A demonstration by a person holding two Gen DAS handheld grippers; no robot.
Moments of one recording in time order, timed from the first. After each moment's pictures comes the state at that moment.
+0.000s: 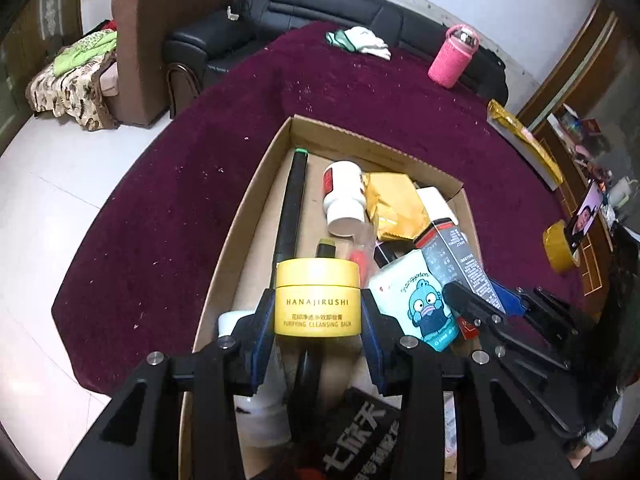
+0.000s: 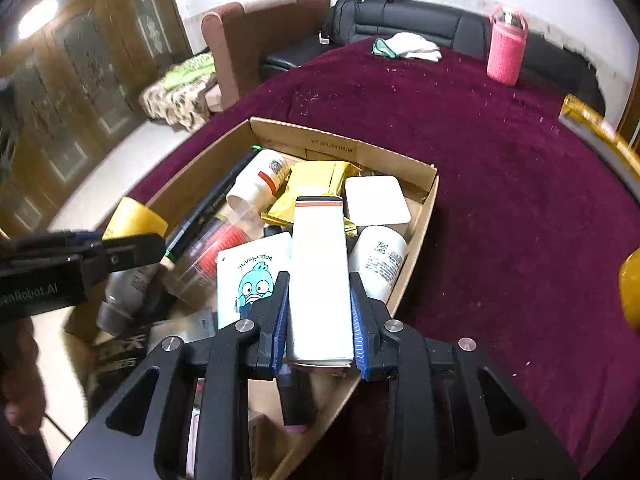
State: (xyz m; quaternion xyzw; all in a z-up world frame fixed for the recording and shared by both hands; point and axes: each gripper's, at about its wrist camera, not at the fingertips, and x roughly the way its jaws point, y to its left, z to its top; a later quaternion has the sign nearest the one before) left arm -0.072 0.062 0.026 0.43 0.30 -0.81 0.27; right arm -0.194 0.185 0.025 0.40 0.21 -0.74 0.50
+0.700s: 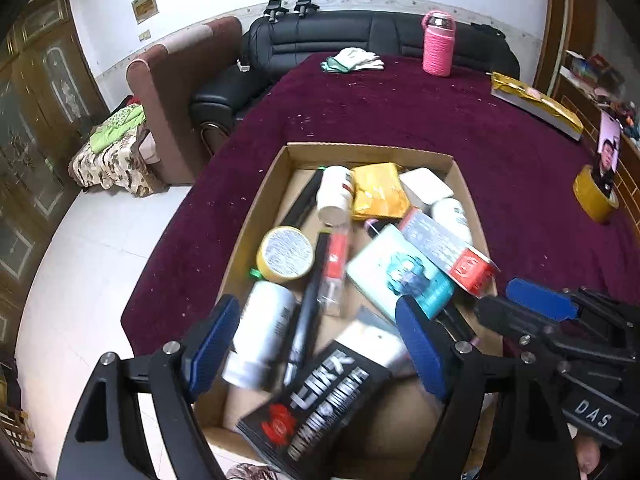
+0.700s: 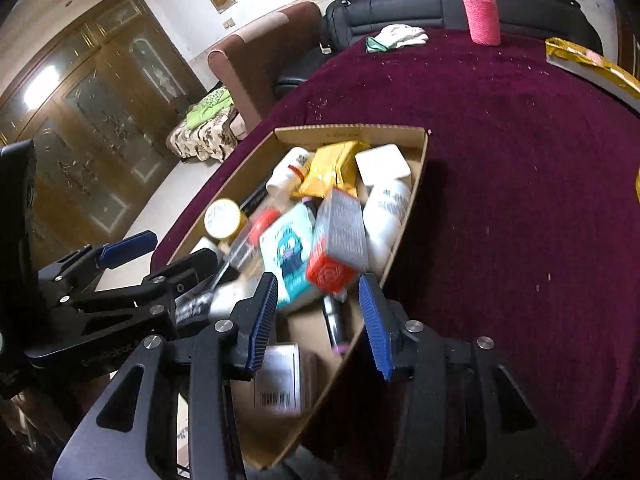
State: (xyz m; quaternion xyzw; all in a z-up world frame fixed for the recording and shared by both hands) left arm -0.070 0.146 0.057 0.44 0.13 -0.82 0.35; right arm -0.188 0.262 0.038 0.45 0.07 -0.71 0.53
